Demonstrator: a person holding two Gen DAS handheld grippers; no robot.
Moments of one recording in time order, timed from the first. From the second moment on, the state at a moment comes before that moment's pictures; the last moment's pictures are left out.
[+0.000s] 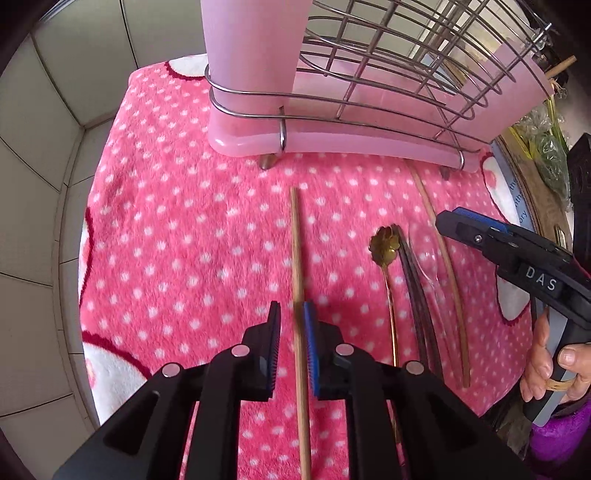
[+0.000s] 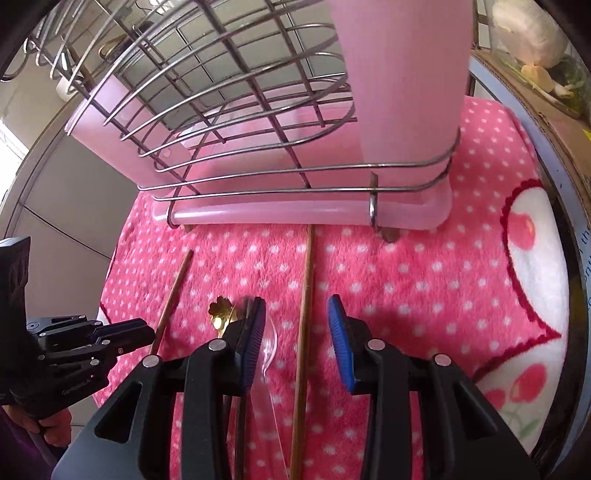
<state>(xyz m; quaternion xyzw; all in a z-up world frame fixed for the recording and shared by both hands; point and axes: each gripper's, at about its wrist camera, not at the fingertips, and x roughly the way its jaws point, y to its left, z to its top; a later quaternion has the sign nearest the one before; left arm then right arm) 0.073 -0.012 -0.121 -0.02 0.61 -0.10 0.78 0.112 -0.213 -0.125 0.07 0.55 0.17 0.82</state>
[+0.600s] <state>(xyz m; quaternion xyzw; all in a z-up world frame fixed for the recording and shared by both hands) 0.085 -0.008 -0.128 -0.02 0.61 -0.11 0.79 0.124 -0.194 -0.133 0.00 0.56 0.14 0.81</state>
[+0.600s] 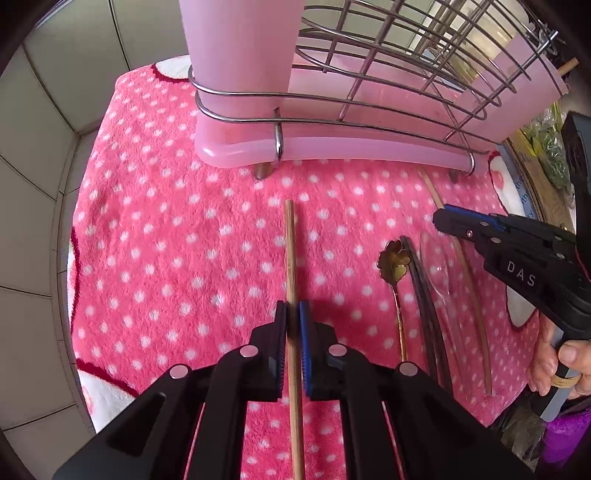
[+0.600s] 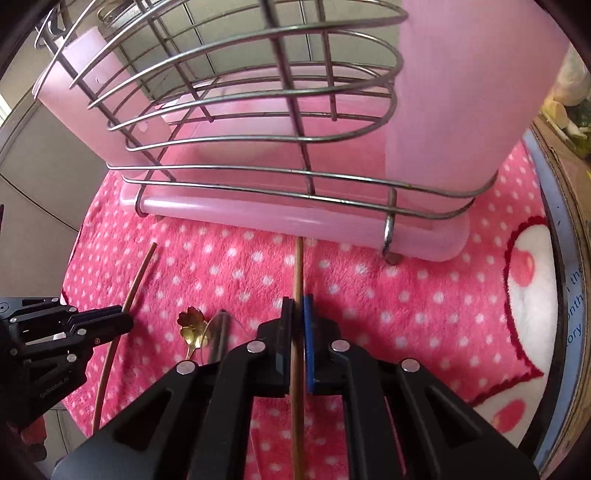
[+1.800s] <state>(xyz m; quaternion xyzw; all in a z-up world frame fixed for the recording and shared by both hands) -0.006 0.044 0.005 -0.14 0.34 -0.17 0.91 -0.001 -0.275 -0.005 0.10 0.34 0.16 0.92</state>
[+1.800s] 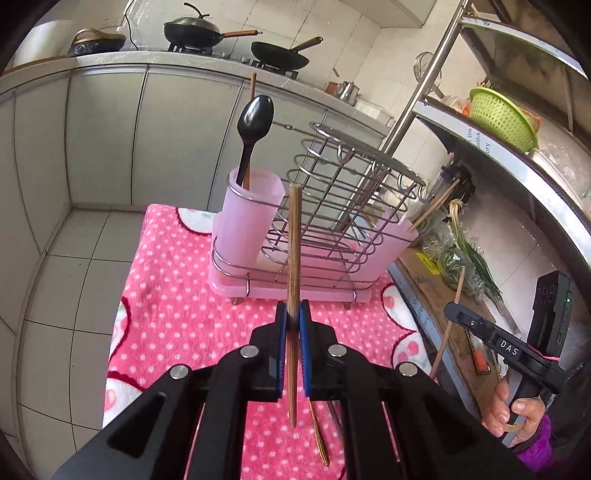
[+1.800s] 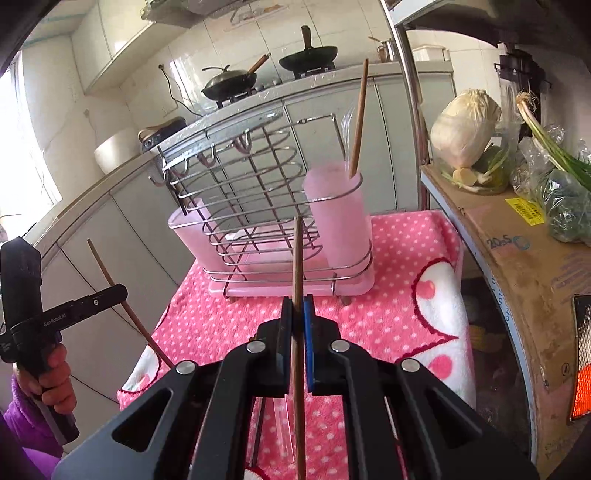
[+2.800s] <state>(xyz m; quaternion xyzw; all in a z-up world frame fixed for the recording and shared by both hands) 0.030 0.077 0.166 -0.15 0.15 -0.11 0.97 0.052 -0.302 0.178 0.09 0.16 0.14 0.97</state>
